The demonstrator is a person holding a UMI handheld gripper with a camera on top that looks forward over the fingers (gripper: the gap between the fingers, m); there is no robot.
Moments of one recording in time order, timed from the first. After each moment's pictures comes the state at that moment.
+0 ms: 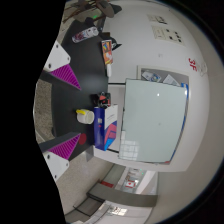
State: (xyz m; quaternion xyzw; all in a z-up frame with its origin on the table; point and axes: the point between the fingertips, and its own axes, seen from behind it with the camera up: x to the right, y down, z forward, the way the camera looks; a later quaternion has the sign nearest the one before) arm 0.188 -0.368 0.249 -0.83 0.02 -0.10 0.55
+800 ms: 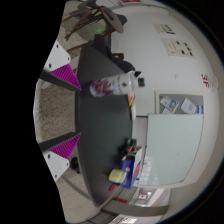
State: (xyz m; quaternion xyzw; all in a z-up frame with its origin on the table) arm -0.132 -0.354 0.043 -0.86 0.00 -0.01 0.50
